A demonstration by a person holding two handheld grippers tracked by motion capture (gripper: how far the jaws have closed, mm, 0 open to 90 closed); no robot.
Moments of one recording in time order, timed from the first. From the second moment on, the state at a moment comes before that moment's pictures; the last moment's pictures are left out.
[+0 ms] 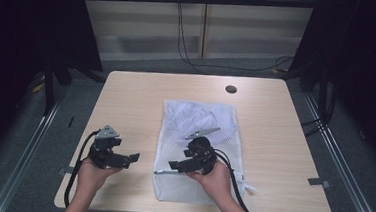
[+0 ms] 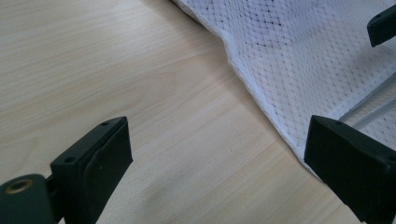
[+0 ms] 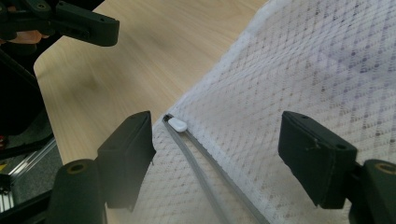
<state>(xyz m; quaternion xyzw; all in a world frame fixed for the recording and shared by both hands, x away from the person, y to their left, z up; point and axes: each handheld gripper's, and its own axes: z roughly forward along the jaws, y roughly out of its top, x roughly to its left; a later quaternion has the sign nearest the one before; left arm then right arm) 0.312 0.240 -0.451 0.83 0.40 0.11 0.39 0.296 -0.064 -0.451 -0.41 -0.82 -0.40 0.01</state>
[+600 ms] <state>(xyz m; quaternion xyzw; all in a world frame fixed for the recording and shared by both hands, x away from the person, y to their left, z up) 0.312 0.242 -0.450 0.83 0.40 0.11 0.38 0.299 -0.052 -0.457 -0.41 -0.82 -0.40 0.04</state>
